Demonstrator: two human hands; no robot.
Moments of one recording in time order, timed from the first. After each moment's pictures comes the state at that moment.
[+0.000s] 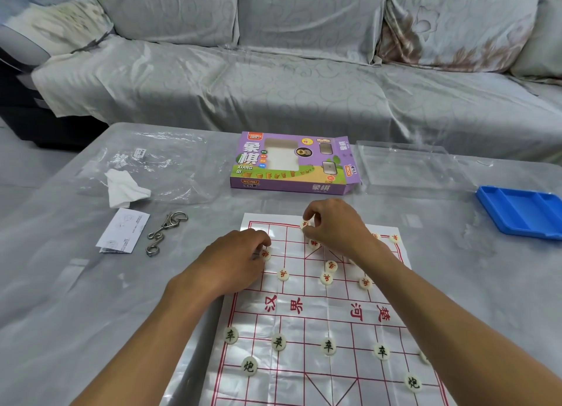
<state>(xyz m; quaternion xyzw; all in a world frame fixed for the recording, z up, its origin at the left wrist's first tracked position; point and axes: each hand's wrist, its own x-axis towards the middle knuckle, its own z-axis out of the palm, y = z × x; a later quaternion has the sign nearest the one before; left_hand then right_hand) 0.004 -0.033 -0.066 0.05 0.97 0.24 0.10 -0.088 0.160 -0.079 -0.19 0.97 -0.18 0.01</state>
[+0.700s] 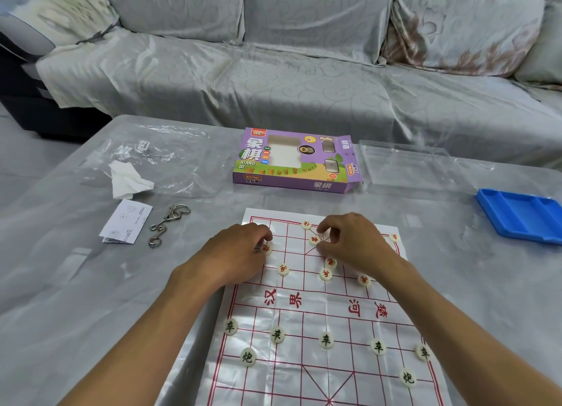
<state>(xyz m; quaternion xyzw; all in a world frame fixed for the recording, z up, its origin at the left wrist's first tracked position) 0.004 -0.031 -0.063 0.04 0.97 0.23 0.11 -0.061 0.189 -0.078 -0.17 0.97 -0.16 0.05</state>
